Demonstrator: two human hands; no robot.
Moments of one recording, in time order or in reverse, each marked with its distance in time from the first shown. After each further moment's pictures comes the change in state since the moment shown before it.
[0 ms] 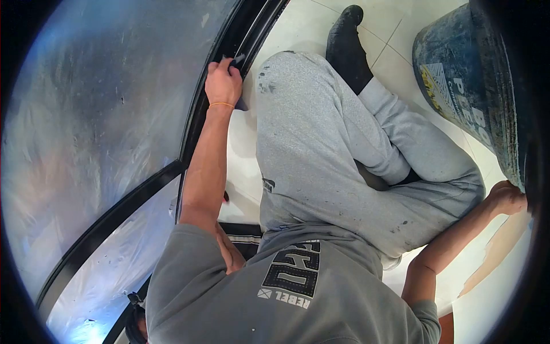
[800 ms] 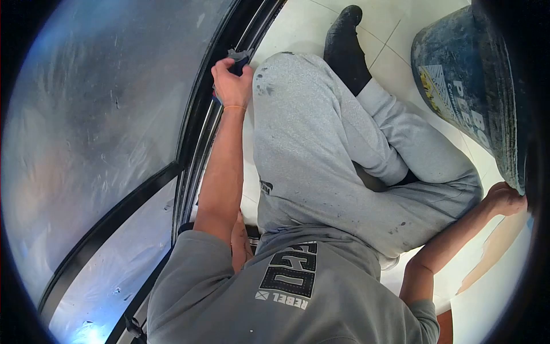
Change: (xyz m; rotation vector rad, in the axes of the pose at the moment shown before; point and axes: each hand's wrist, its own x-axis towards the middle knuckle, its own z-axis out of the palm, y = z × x) left_hand -0.009 0.023 0.028 -0.371 0.205 -0.174; right_hand 0.001 0.000 -0.004 -0.064 0.021 0.004
